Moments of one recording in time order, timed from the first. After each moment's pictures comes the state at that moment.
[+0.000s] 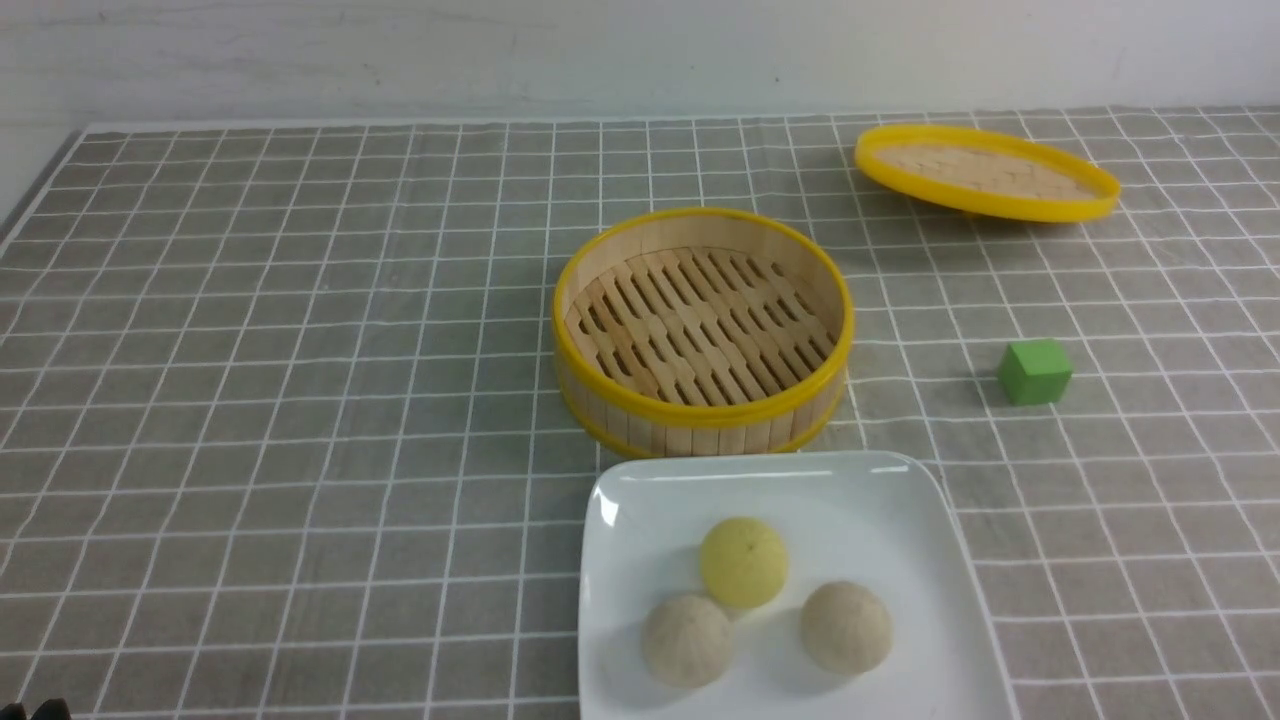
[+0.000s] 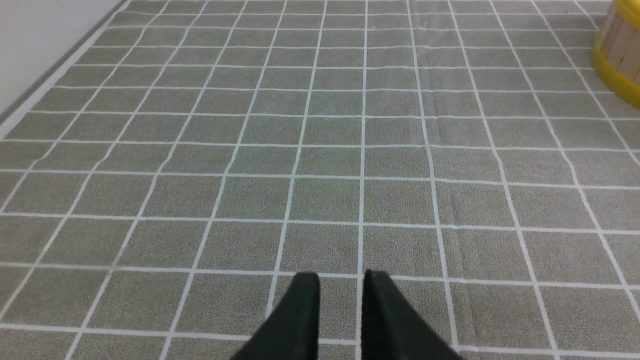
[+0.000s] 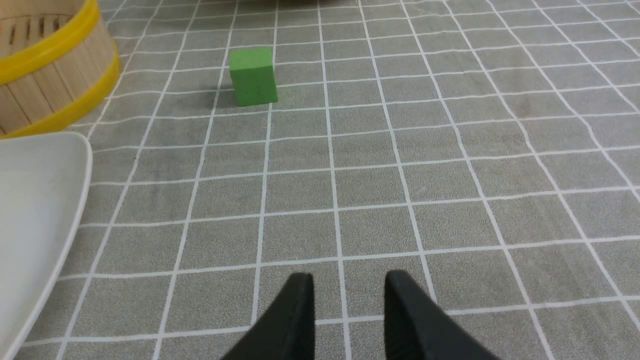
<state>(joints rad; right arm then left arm) 0.02 -0.01 0.02 -0.07 0.40 0.17 0.00 -0.01 0.03 0.13 0.37 -0.10</state>
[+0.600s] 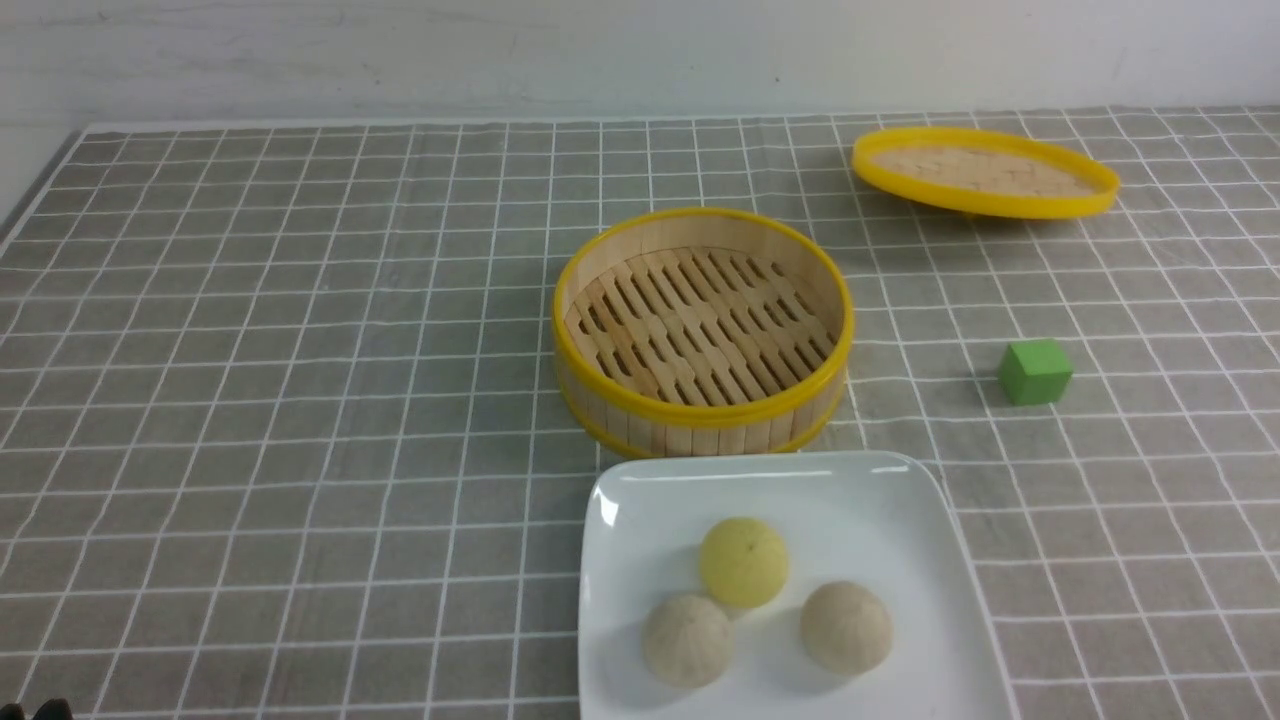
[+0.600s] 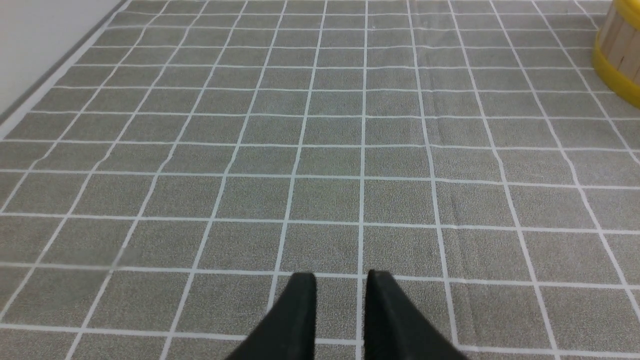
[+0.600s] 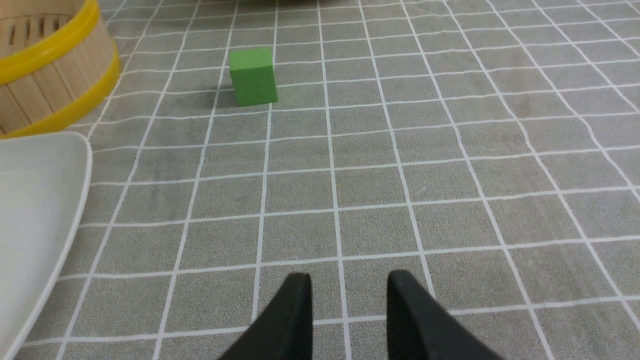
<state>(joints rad) 0.02 -0.01 0.02 -0.07 0.40 0.17 0.00 -0.01 0.03 0.13 0.37 -0.10</state>
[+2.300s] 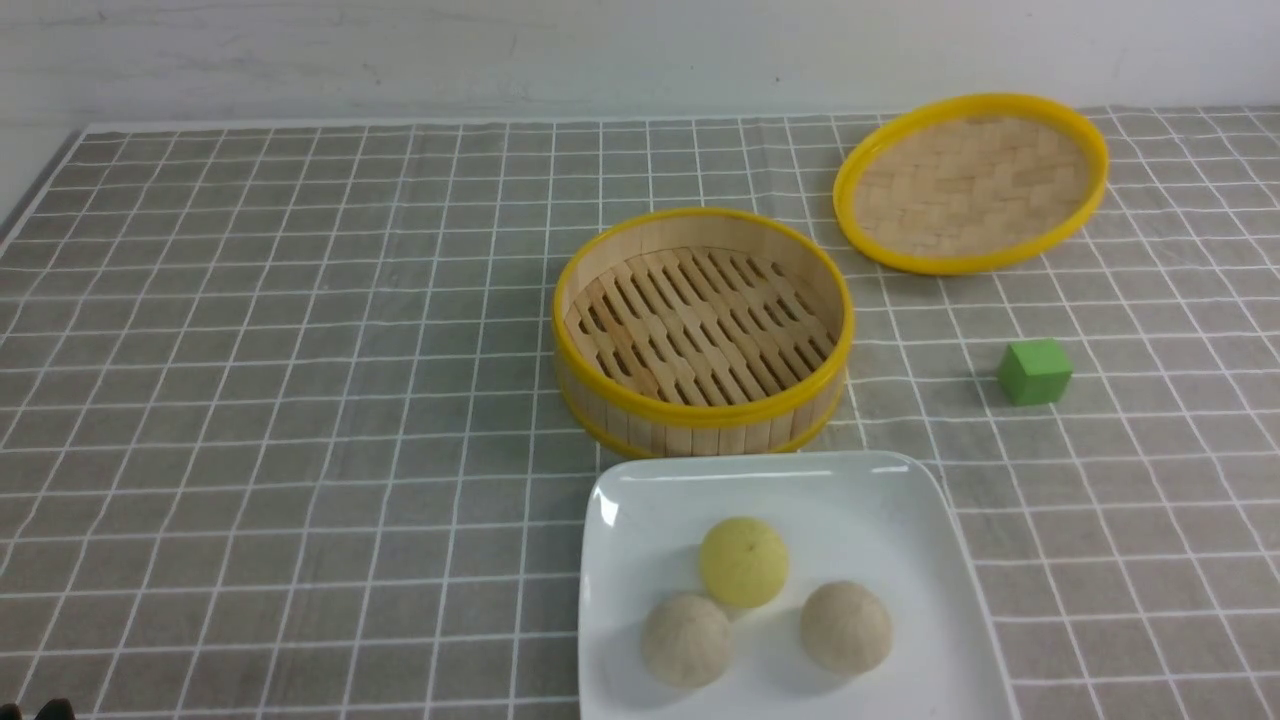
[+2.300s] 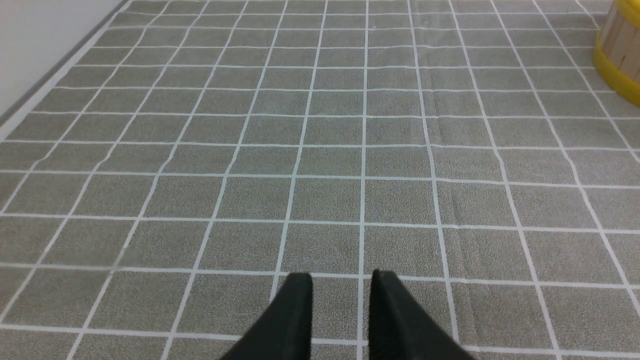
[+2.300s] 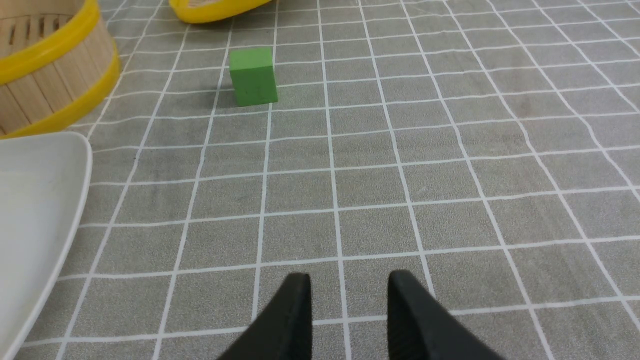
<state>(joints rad) 0.02 -0.01 0.02 -0.07 0.40 0.17 0.00 -0.01 0.03 0.13 0.37 -0.10</state>
